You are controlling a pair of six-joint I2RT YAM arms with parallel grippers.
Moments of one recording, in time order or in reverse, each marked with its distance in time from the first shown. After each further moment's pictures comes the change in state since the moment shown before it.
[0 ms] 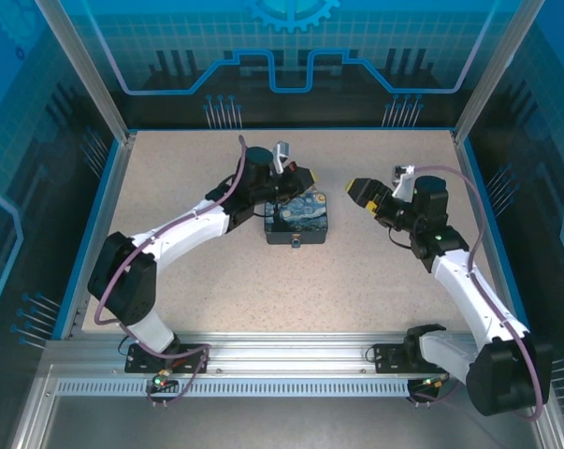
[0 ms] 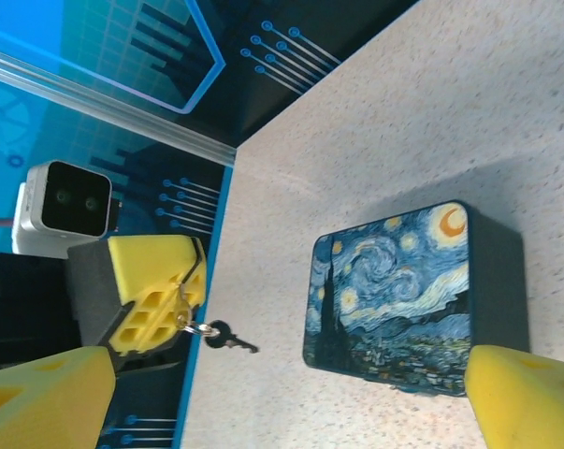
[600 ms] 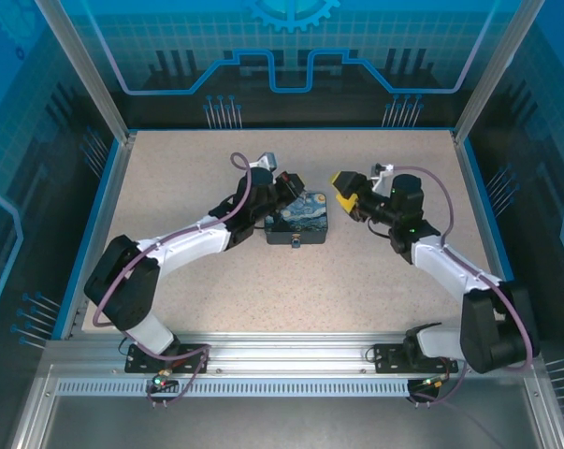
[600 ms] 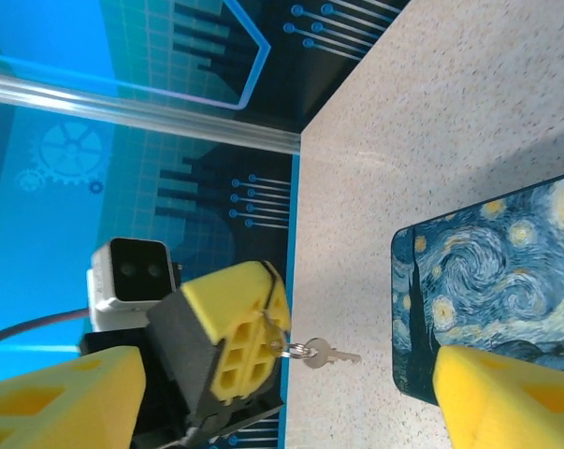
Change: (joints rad) left arm -0.041 -0.039 -0.174 0.185 -0.330 -0.003; right arm 0.102 0.243 -0.039 0.424 -0.030 0.319
